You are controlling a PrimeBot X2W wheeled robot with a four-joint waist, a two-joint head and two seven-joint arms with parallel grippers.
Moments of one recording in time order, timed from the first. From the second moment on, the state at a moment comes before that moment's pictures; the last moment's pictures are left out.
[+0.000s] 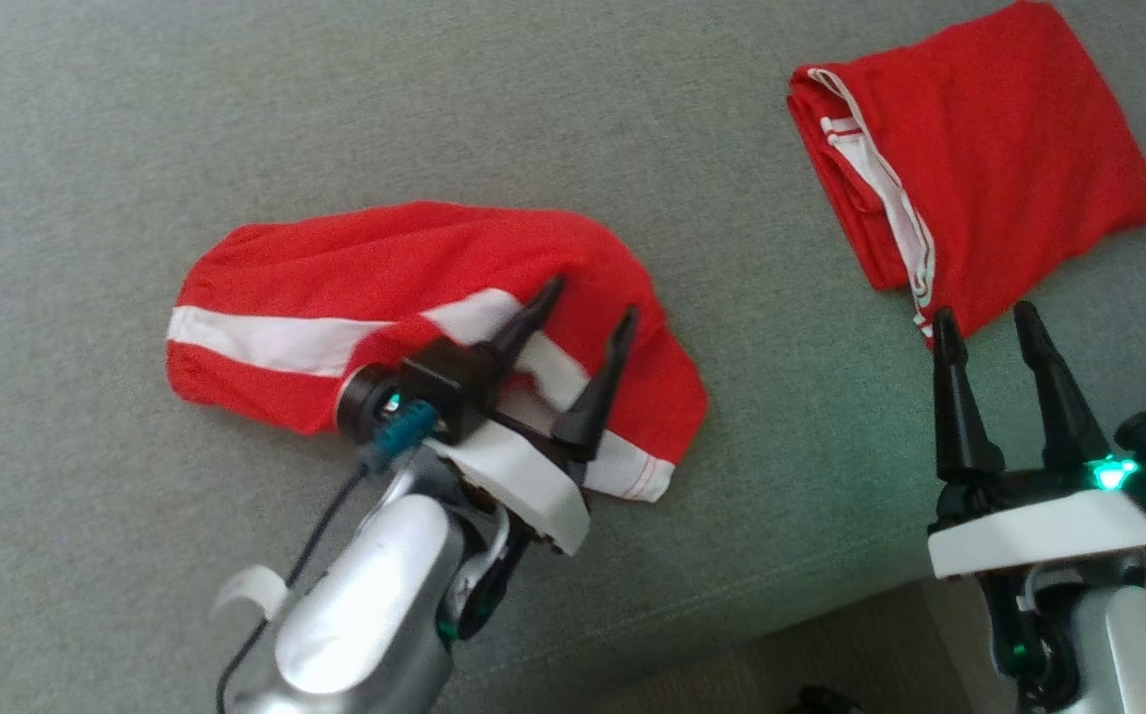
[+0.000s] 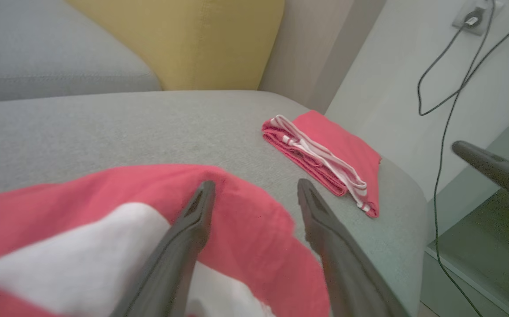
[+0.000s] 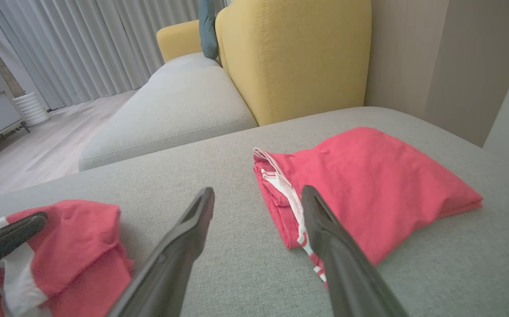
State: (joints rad) left arm -0.40 0.06 -0.63 0.27 -0.37 -0.01 -0.16; right arm -0.02 -0.04 0.02 -0.09 0.27 0.13 -0.03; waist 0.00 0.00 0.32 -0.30
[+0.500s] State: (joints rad) left arm -0.36 0.12 -0.57 0.12 -0.30 0.09 -0.24; right arm -0.03 -0.04 0.04 -0.09 0.21 0.13 0.01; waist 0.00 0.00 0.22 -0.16
